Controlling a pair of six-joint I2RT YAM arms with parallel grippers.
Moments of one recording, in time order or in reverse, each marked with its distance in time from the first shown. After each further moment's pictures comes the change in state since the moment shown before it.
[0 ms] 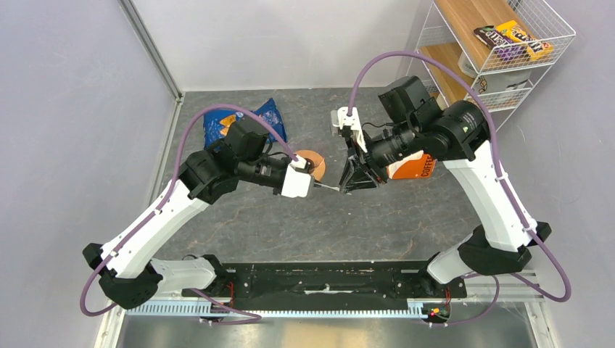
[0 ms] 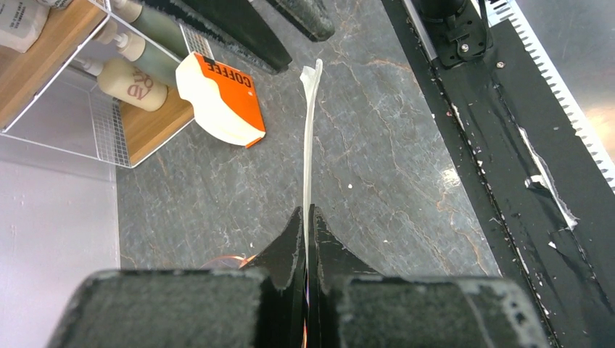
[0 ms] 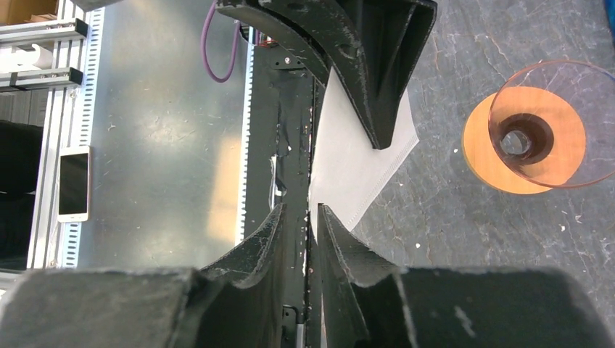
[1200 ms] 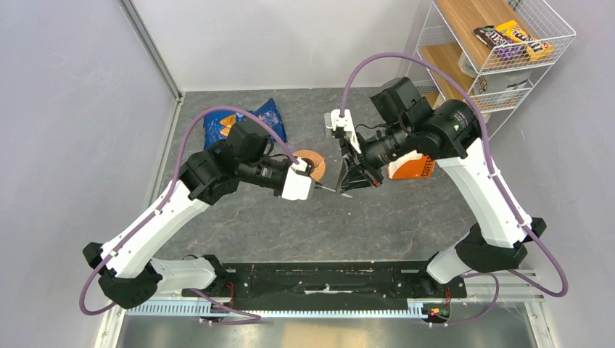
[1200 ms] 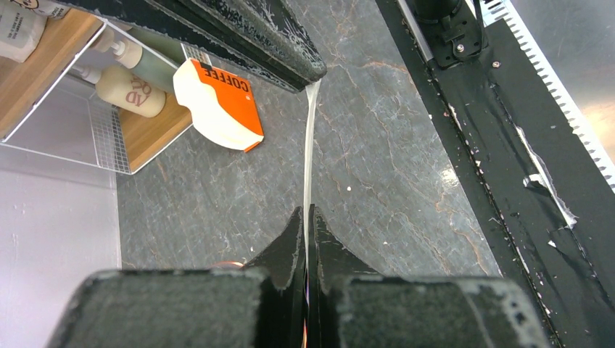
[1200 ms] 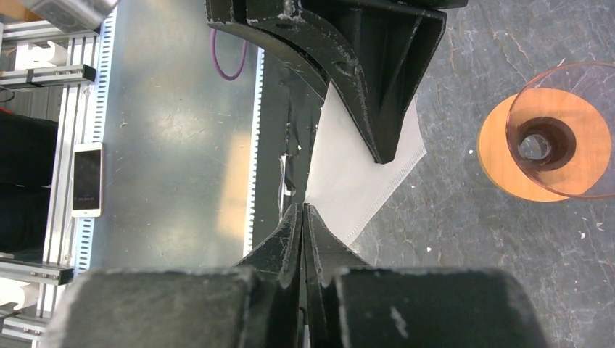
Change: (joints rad) left arm -0.016 0.000 0.000 -0.007 -0.001 0.015; right arm 0.026 0.030 0.004 -0.004 -0.007 0.016
